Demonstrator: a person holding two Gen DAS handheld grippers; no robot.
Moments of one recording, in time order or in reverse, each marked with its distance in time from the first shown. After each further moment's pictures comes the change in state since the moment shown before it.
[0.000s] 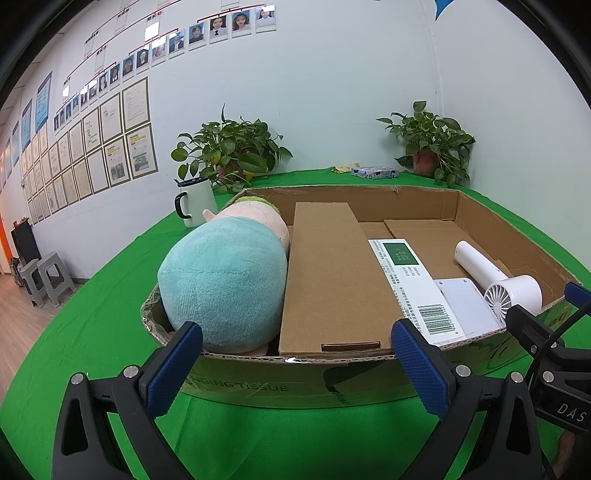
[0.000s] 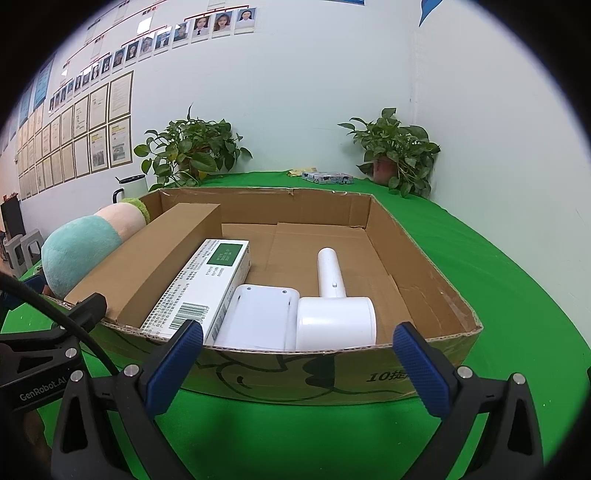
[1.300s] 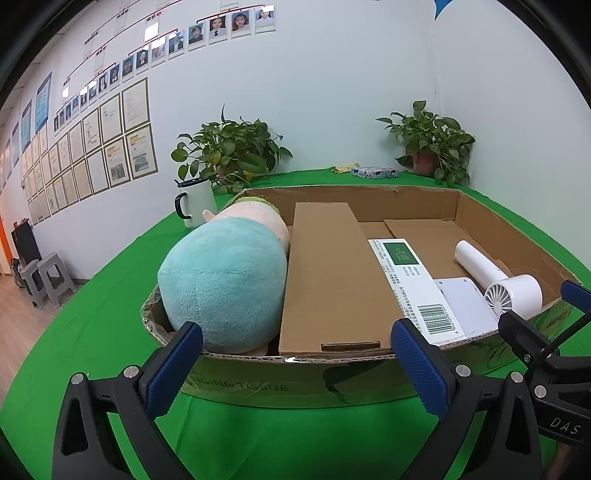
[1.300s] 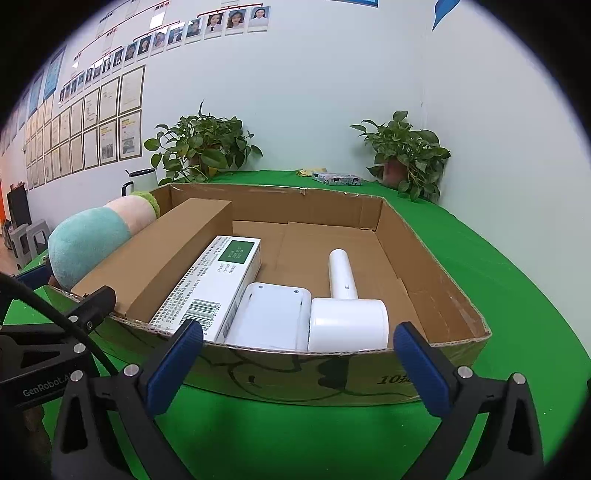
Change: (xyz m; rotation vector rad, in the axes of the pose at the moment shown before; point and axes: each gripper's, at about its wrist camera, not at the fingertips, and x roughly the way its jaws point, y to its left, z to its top) left arm -0.005 0.001 0.001 0.001 0.001 -0.001; right arm 0.005 0.005 0.001 -0.044 -0.001 0.024
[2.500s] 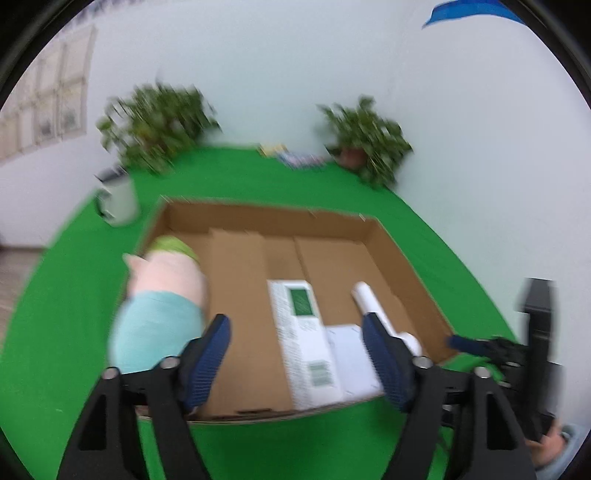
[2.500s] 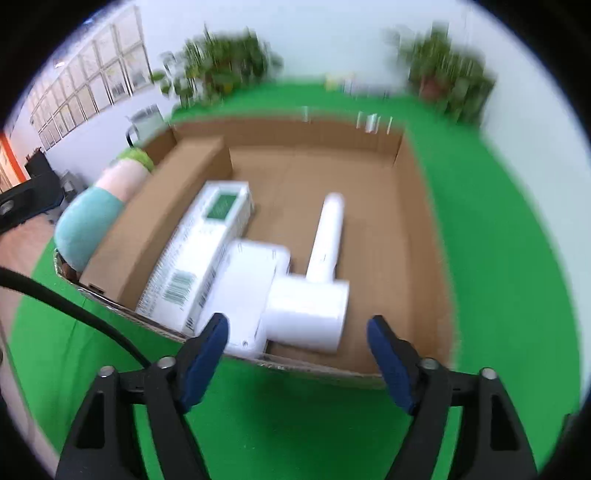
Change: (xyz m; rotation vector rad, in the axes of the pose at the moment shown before) left arm -0.050 0.021 0.110 -0.086 0.115 -0.318; right arm 0.015 -0.047 0.060 -0.041 0.359 0.153
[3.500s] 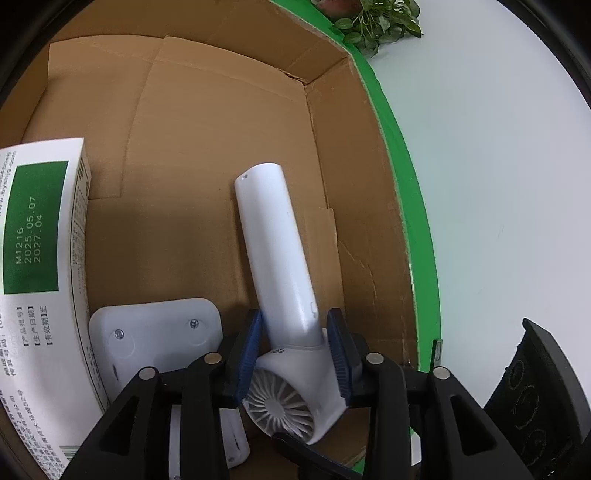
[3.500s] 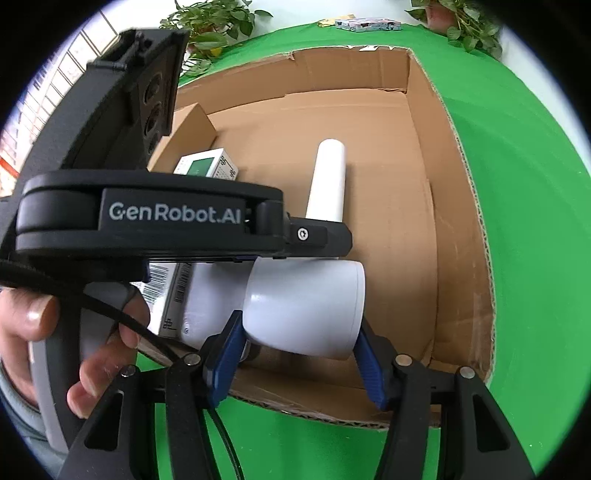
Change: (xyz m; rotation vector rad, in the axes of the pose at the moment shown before) left arm 0.275 -0.101 -0.025 -0.283 0.732 -0.475; right arm 0.081 -0.049 0.010 0.141 0.311 0.191
